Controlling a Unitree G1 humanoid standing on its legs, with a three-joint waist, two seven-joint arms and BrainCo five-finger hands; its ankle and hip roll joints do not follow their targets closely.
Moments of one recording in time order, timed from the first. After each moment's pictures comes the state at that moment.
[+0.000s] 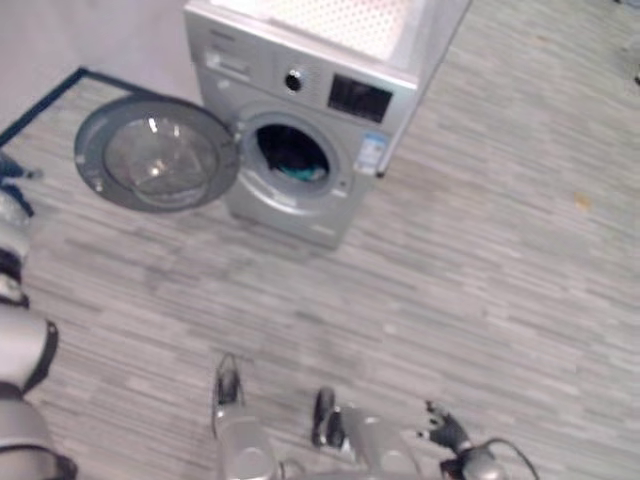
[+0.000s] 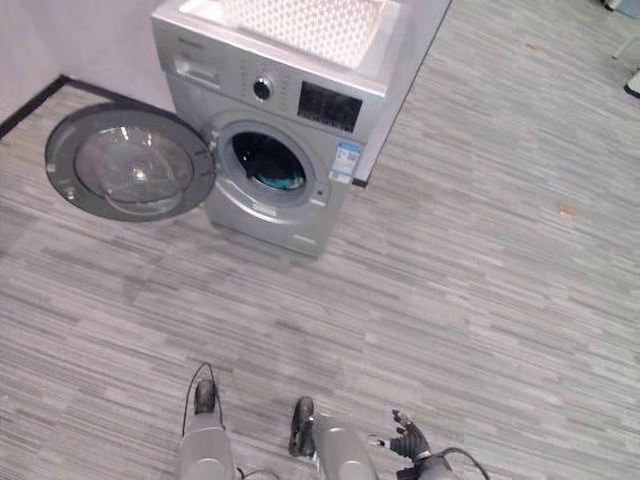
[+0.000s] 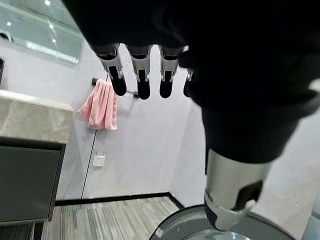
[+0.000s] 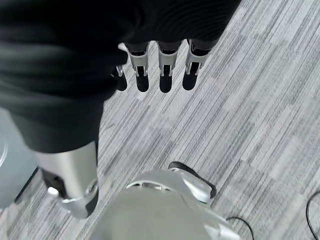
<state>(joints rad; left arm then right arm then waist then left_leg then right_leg) -1.08 1.04 -0.54 1.25 0.20 0.05 0.37 0.11 -0.34 0.37 0.88 0.20 -0.14 -0.06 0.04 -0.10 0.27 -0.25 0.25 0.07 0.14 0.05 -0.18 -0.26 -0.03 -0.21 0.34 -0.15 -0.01</state>
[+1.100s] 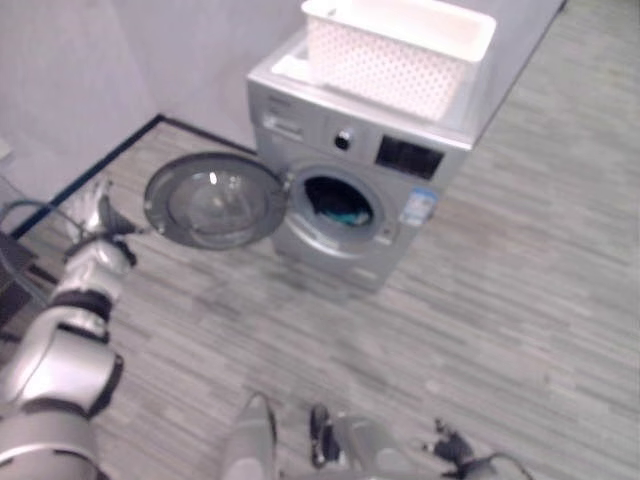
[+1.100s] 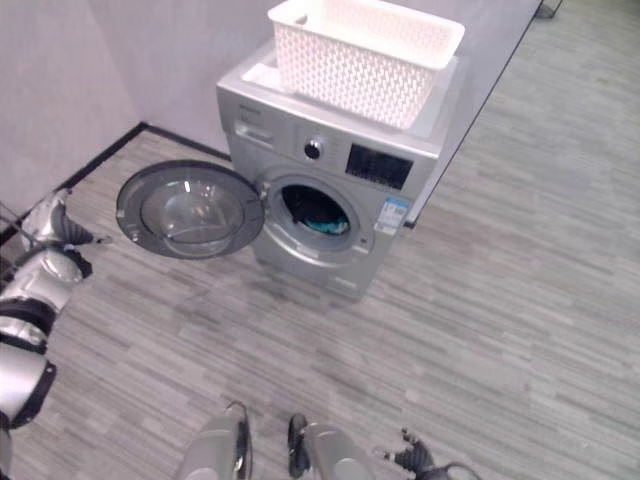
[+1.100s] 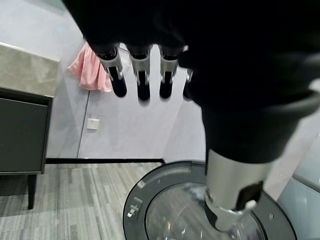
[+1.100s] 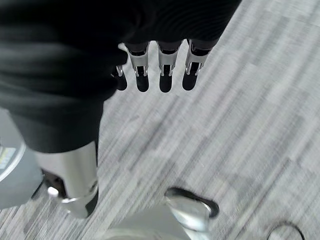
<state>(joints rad) -0.84 0.80 -0.46 1.17 0.17 0.02 0.35 0.07 -0.32 0.30 0.97 0.20 -0.11 -0.09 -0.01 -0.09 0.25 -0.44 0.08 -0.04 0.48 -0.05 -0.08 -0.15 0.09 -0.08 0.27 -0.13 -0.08</state>
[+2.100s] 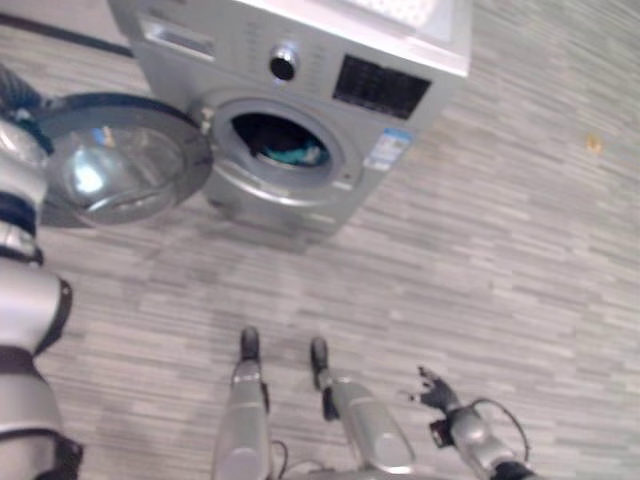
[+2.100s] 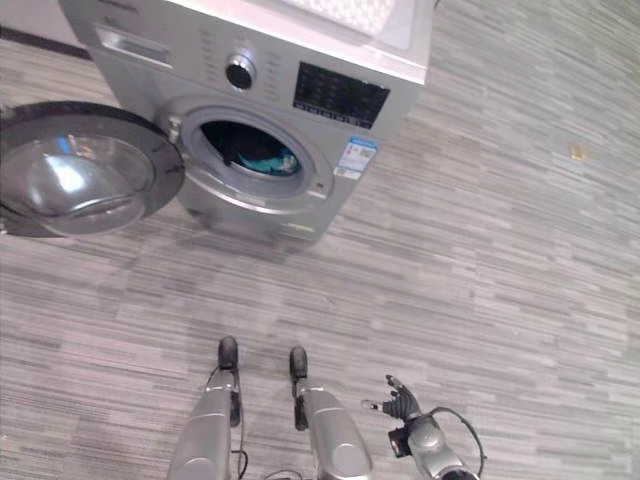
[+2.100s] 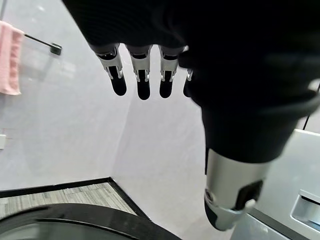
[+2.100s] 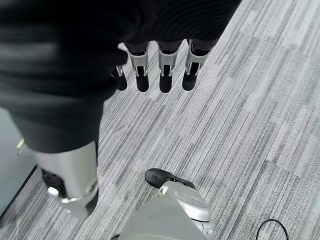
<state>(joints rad) -1.38 0.99 -0.67 1.30 0.15 0.01 0.41 -0.07 -0.35 0.42 0.92 0.20 -0.14 -0.10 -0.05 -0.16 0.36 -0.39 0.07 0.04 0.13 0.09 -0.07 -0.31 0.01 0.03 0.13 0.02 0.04</state>
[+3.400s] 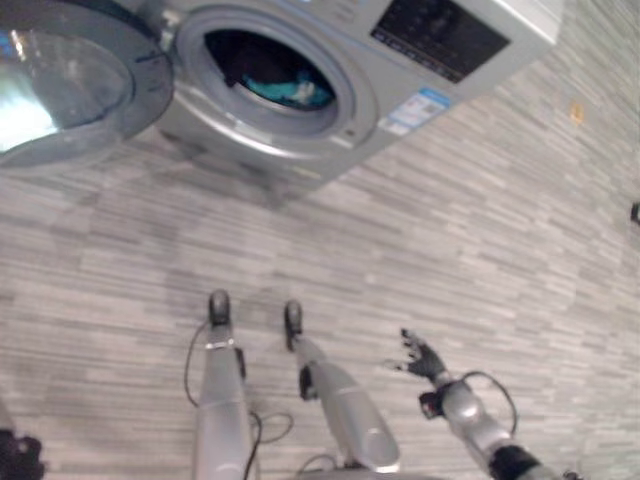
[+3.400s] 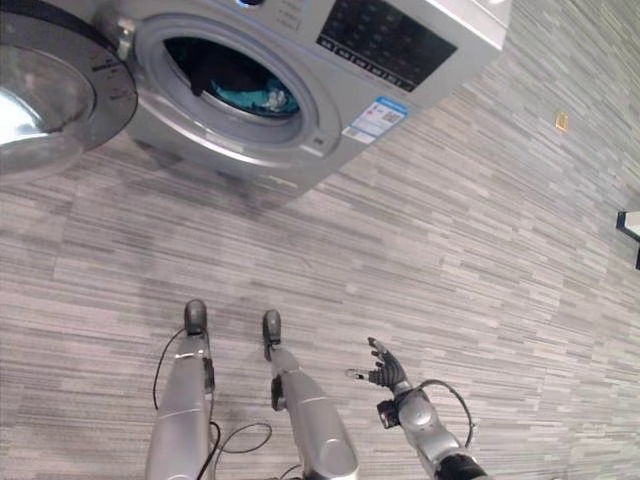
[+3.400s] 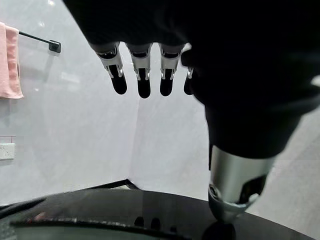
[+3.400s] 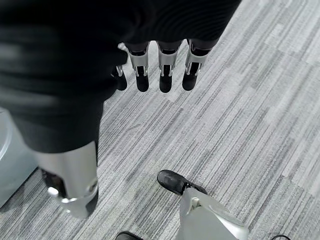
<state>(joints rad) -1.73 1.13 -0.92 1.35 0.21 0.01 0.41 -0.08 -0.40 0.46 0.68 0.22 -0.19 -0.10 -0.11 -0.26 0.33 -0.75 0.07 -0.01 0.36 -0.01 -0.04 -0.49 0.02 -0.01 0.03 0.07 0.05</state>
